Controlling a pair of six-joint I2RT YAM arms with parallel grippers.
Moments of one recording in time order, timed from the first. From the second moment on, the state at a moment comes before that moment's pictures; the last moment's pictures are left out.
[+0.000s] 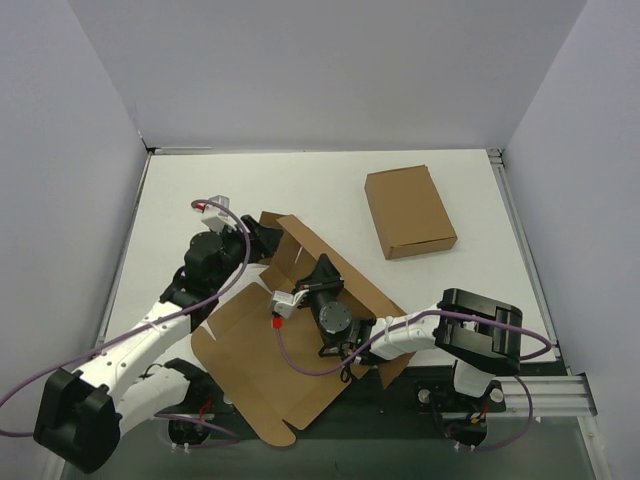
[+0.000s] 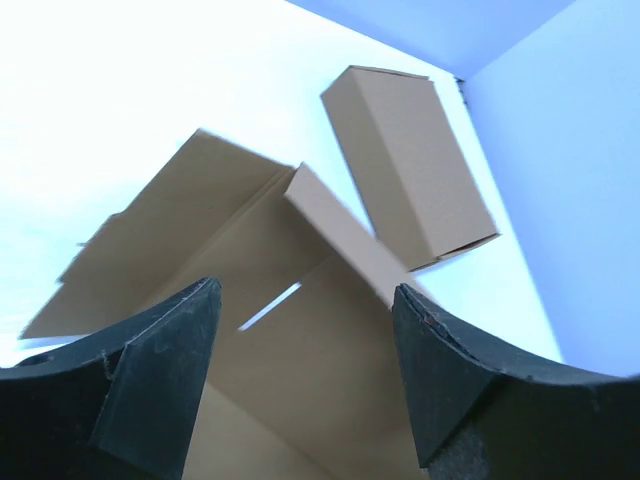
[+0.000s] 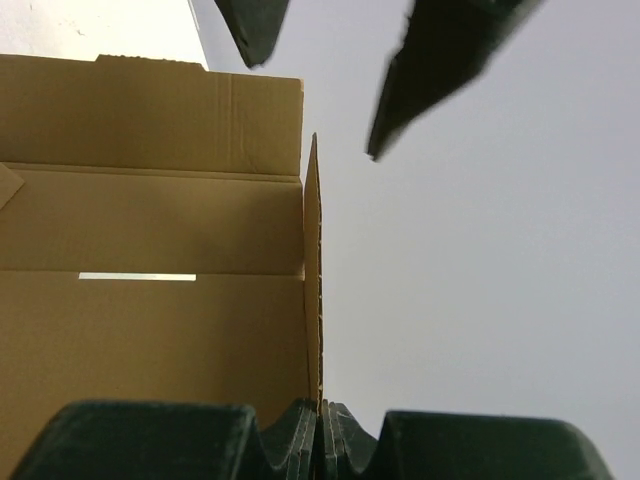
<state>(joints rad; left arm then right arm) -0.47 0.96 0.54 0.24 -0.04 -0.68 1.27 1.67 0.61 1.07 0.94 -1.24</state>
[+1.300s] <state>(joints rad) -0.38 1.34 0.69 0.40 0.08 -0.99 1.37 1.60 0.59 1.06 0.95 -1.36</state>
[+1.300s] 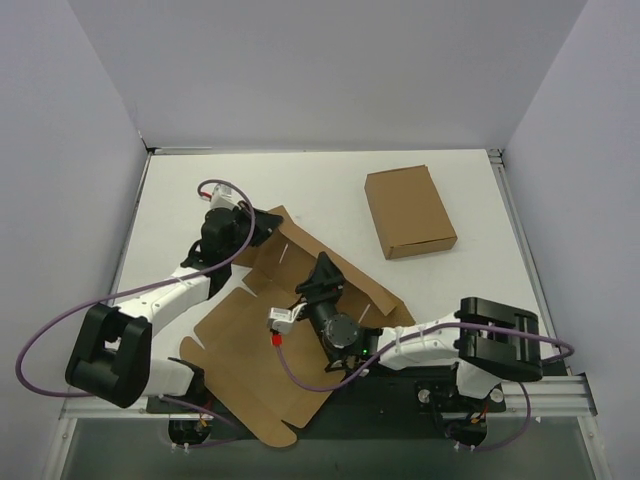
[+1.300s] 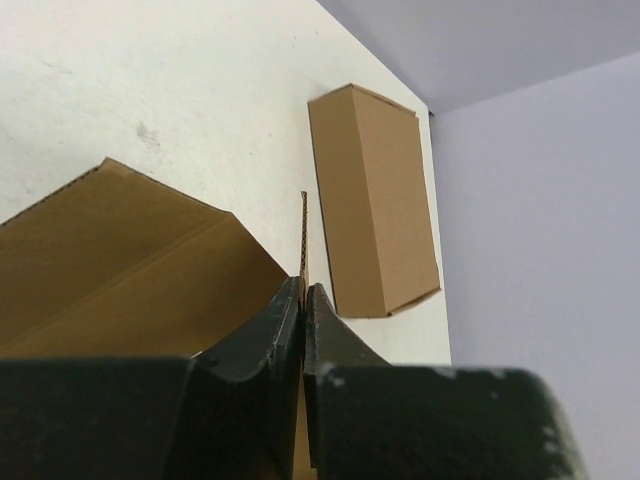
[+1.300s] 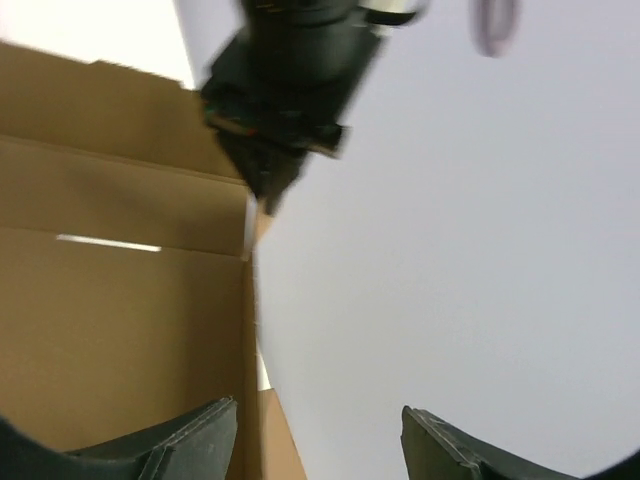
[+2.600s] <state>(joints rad) -0.32 1.42 0.57 0.88 -0.14 -1.05 1.04 1.24 0.83 -0.04 0.69 1.50</state>
